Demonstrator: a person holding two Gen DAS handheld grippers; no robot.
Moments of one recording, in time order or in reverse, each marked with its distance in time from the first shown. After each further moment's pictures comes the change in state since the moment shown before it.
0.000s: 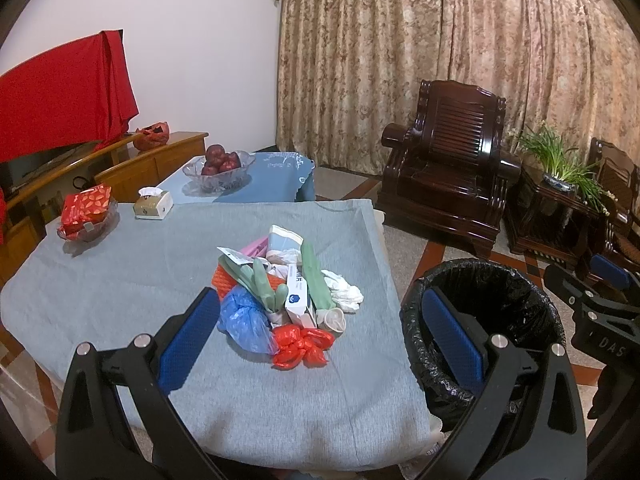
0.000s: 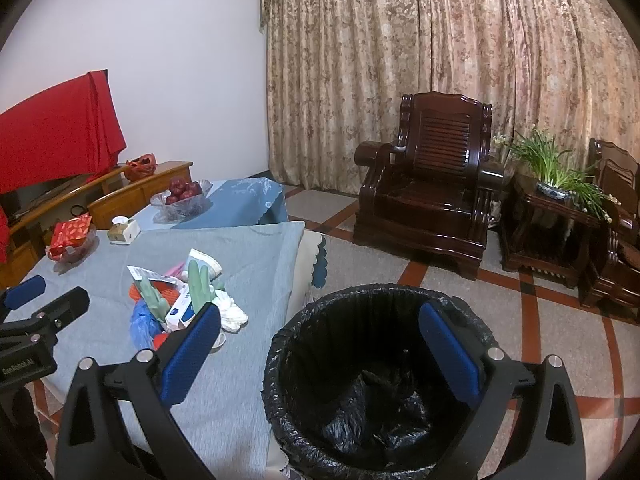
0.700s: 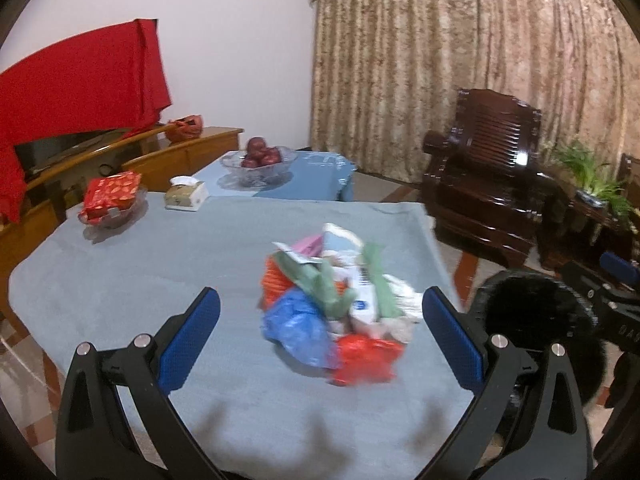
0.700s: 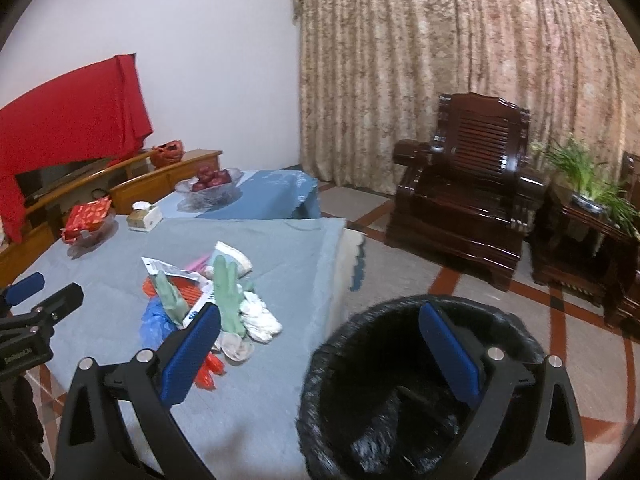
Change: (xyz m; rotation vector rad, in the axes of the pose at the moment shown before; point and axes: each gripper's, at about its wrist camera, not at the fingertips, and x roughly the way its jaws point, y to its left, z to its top) left arm 0.040 0.062 -0.032 -0.056 -0.022 0.117; right arm 0.058 0.046 0.002 -0.066 0.019 0.108
